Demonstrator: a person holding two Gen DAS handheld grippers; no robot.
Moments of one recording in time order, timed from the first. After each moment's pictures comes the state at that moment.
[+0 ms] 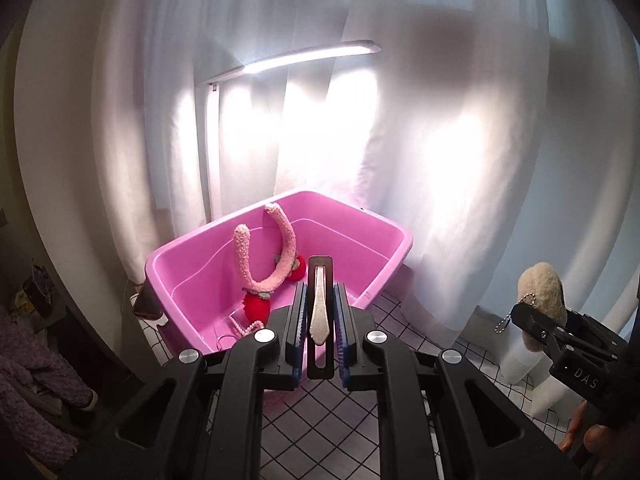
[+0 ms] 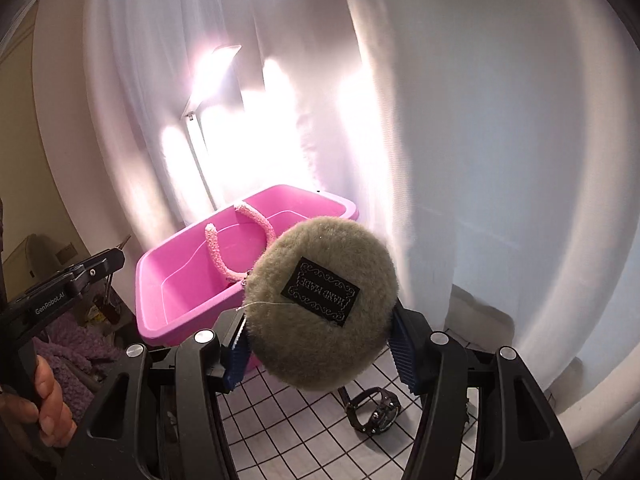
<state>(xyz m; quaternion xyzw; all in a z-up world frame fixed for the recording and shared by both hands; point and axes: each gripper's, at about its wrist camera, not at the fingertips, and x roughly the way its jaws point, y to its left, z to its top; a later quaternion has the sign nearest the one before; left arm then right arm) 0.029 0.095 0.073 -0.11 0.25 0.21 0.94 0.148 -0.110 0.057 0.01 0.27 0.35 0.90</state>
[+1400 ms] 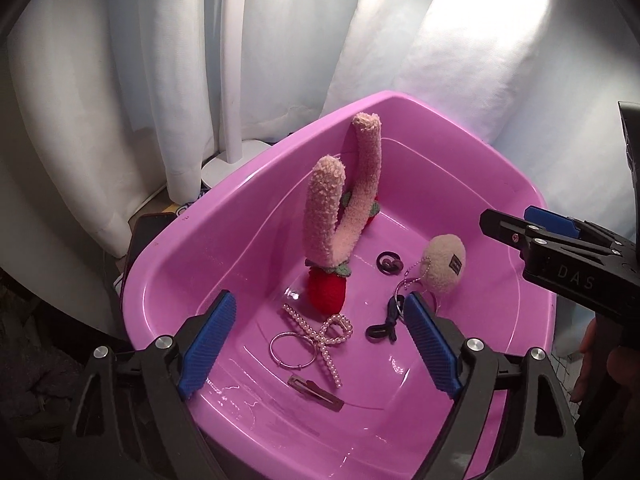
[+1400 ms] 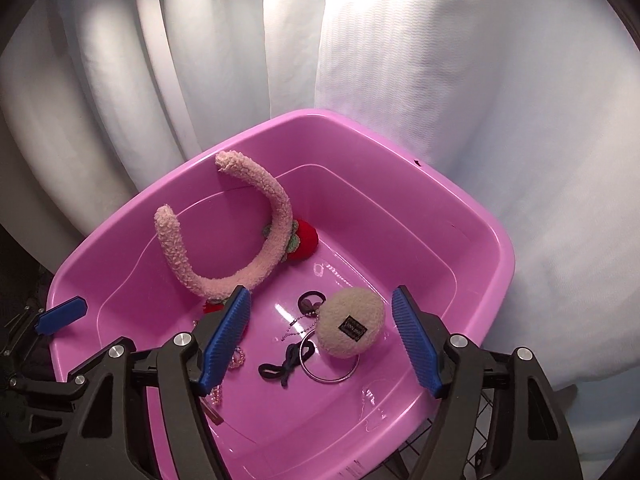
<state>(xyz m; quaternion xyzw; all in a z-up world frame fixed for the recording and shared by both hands) 0.118 0.287 -0.017 -0.16 0.43 0.16 0.87 0.269 0.137 0.026 -0.12 0.42 0.28 0.86</state>
